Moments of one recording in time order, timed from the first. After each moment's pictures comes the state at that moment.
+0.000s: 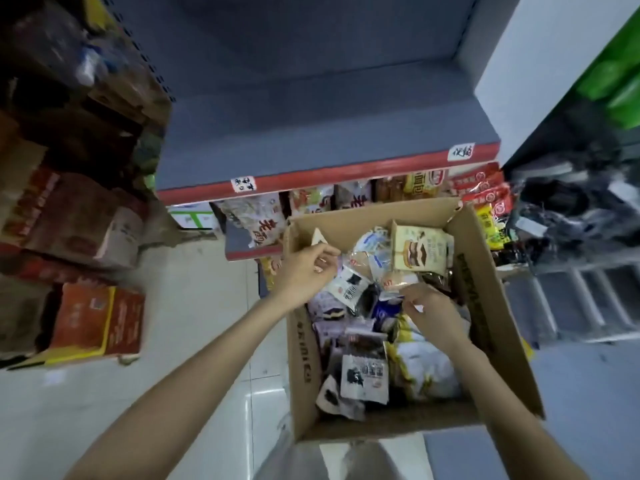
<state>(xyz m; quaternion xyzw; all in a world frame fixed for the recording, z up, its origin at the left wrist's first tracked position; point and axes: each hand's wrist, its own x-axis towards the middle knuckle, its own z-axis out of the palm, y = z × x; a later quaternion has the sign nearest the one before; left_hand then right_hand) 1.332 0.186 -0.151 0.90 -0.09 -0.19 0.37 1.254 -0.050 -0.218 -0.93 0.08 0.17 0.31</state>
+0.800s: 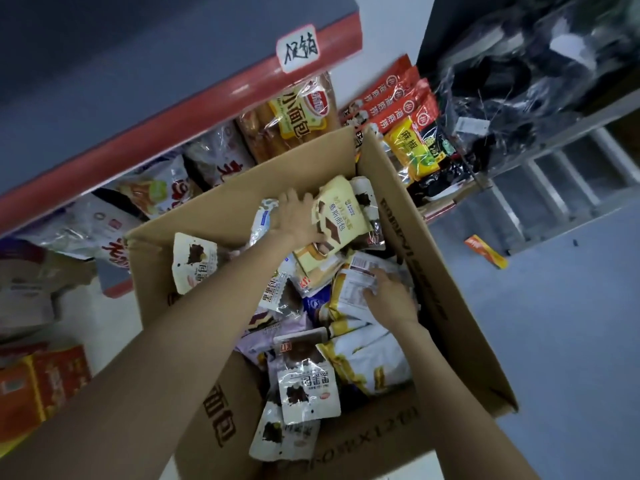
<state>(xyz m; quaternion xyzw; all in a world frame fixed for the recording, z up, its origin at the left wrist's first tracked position) 1.449 -0.031 -0.360 0.93 -0.24 -0.26 -0.06 1.255 -0.138 -0.398 -0.85 0.30 0.28 0.32</state>
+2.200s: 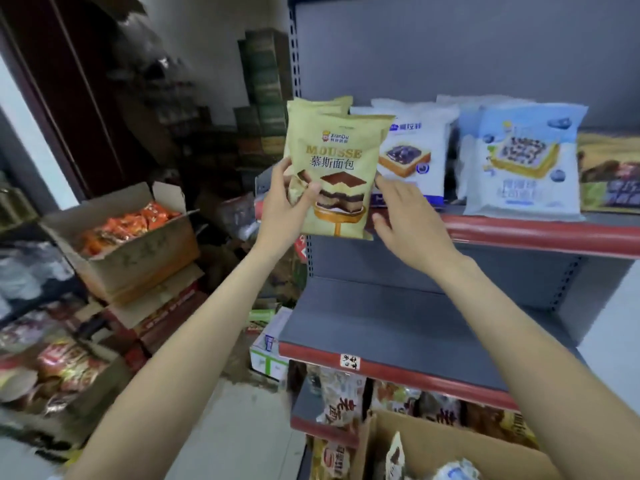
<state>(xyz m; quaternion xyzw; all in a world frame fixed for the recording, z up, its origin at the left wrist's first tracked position) 1.450 0.352 0.168 0.78 -0.05 0.36 0.51 1.482 0.153 0.165 -0.88 -0.32 -0.30 0.16</state>
